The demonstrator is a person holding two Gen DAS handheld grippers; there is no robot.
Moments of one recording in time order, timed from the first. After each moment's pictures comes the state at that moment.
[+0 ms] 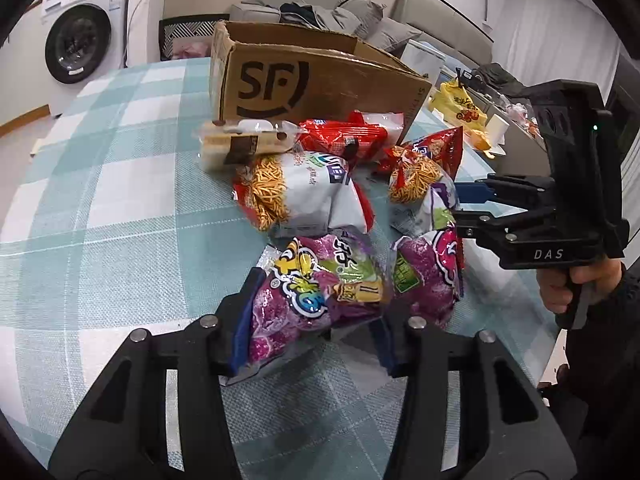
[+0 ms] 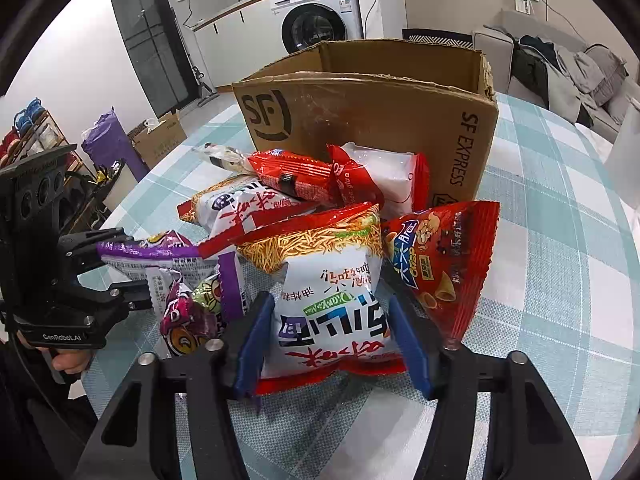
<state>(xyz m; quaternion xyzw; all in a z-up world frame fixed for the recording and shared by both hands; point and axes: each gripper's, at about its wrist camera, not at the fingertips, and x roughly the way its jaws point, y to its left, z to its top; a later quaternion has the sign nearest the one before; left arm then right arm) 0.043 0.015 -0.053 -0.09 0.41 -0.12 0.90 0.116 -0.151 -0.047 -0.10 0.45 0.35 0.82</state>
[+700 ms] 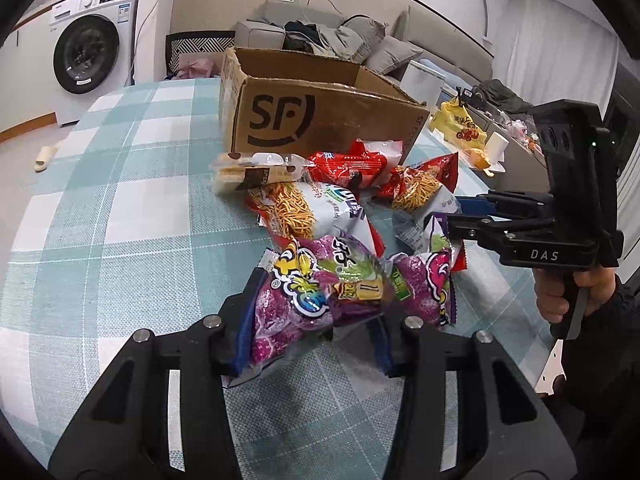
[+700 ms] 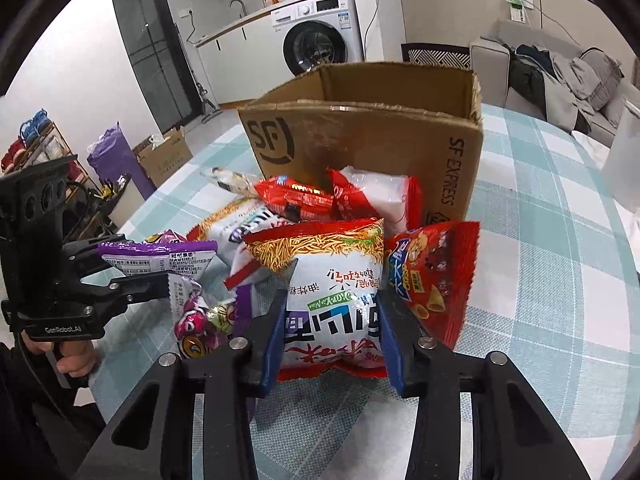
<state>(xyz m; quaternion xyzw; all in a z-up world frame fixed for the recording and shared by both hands) 0.032 0.026 -0.037 -0.10 0.38 -0.11 0.91 0.112 -0.159 -0.033 -0.08 0.42 0.35 0.83</state>
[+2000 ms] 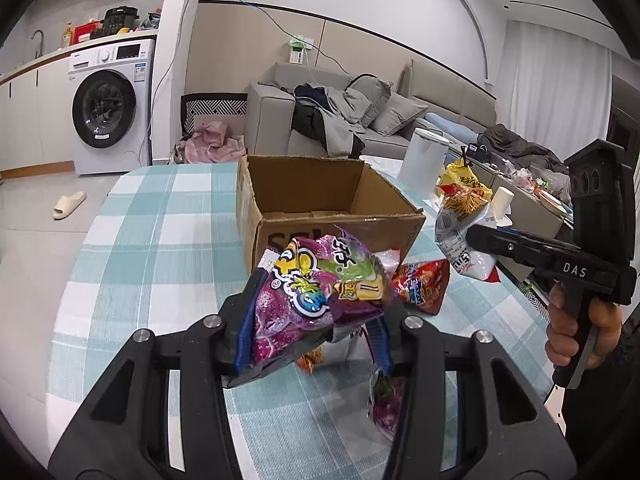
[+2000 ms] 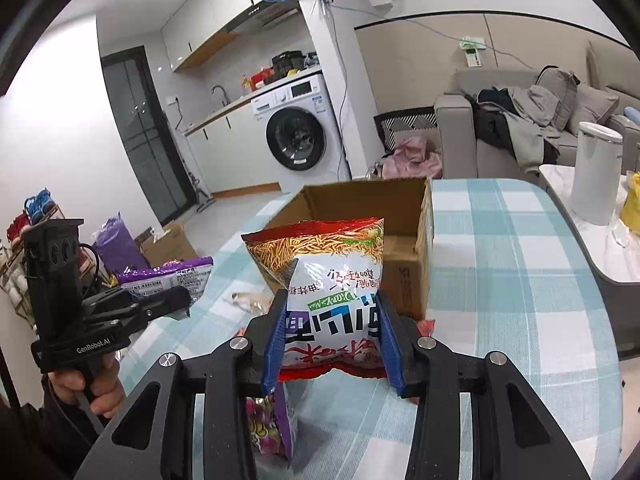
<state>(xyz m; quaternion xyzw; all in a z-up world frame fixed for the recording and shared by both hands) 0.039 0.036 0.050 -0.09 0.27 -0.08 0.95 0.097 -0.197 0.054 0.03 0.31 0.33 0.89</state>
